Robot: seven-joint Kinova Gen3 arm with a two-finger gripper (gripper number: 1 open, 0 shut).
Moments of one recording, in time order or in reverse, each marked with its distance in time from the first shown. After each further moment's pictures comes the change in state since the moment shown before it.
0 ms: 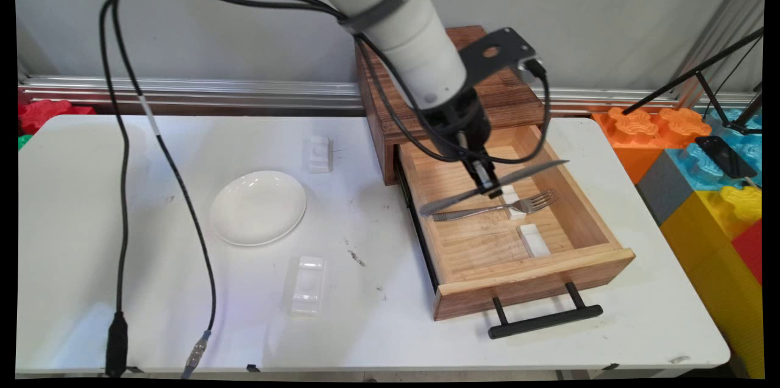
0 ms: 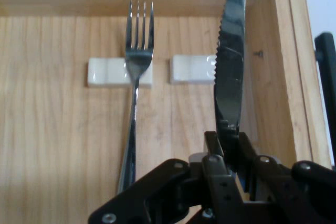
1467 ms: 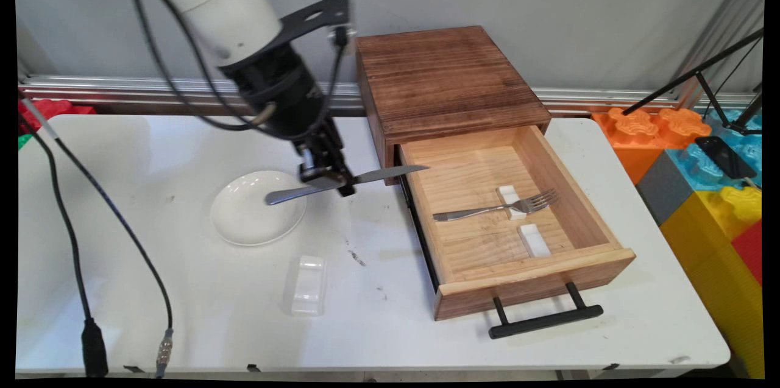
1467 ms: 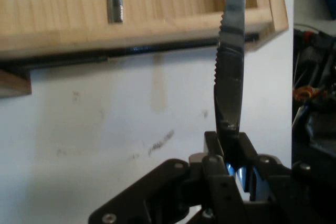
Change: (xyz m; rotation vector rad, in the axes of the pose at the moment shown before) arm -0.122 -0.015 -0.143 -0.055 -0.145 0.071
